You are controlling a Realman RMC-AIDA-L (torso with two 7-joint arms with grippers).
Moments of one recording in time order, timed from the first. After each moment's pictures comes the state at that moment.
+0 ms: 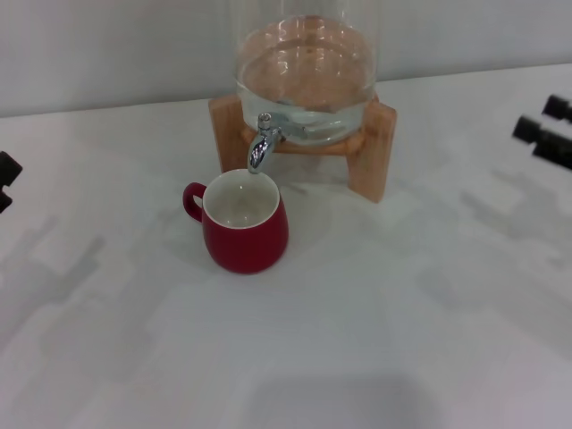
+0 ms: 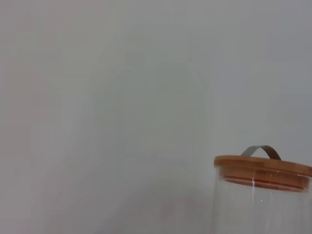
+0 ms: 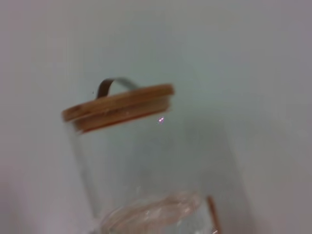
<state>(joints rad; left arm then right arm) -0.31 -2.08 0.60 0.45 -1.77 -1.61 2.14 0.13 2.00 -0.86 -0.84 1.84 1.41 -1.76</state>
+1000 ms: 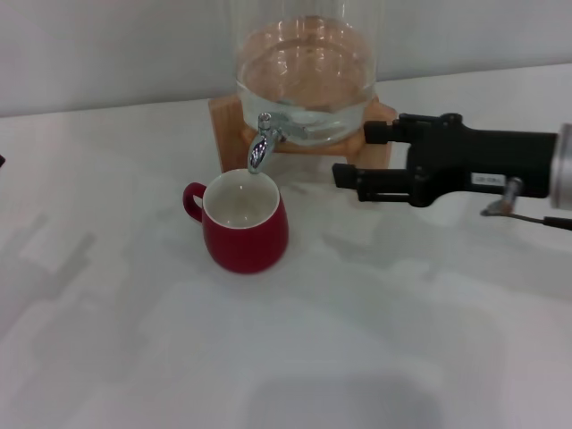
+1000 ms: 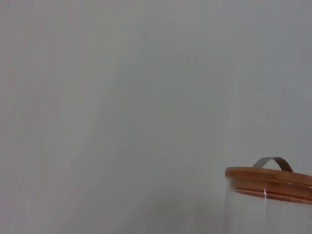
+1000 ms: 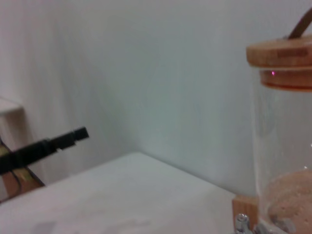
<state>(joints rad) -0.30 -2.08 0.60 0.45 -1.81 -1.61 2.13 0.05 2.01 -1.42 -1.58 1.54 1.12 -1.20</state>
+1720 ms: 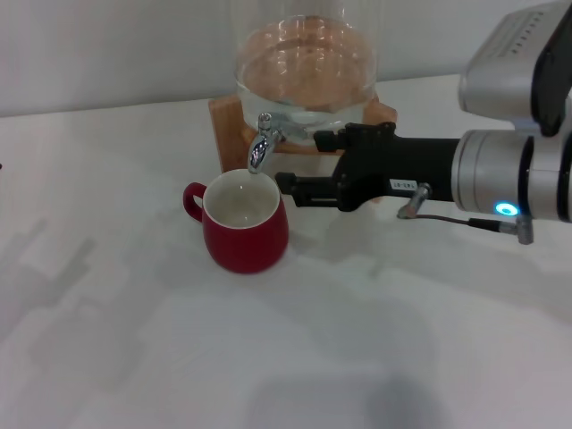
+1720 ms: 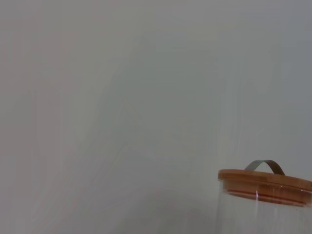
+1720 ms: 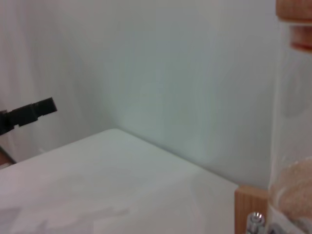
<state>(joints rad) -0.29 -2.08 0.60 0.46 -1.81 -1.64 2.11 0.12 2.01 -1.69 -1.64 1.24 0.81 -0.92</state>
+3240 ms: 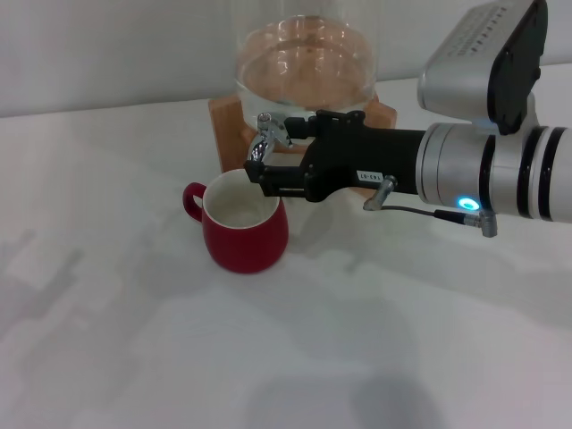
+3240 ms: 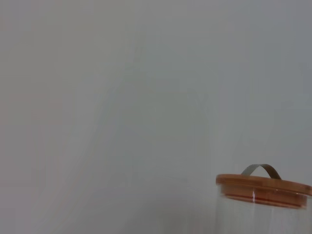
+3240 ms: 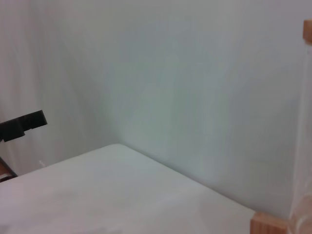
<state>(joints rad) -0.24 -2.08 0.60 0.51 -1.81 -1.67 2.10 0.16 2.01 -1.77 -1.61 1.25 0.69 -0.92</state>
